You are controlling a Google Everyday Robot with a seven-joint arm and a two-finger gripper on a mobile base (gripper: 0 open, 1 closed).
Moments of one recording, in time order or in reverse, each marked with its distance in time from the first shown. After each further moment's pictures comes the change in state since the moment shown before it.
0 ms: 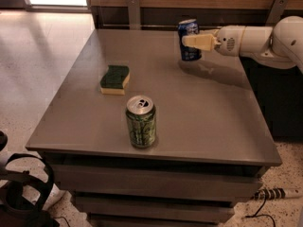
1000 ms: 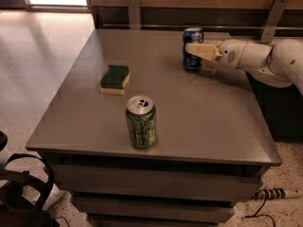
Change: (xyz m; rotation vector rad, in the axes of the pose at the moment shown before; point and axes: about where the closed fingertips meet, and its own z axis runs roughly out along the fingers) arm 0.028 -0.018 -0.007 0.038 -0.103 0.057
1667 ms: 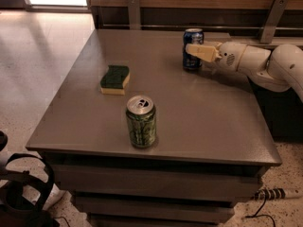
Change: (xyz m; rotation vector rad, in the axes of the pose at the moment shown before) arm 0.002 -0.001 0.001 0.005 -0.038 0.001
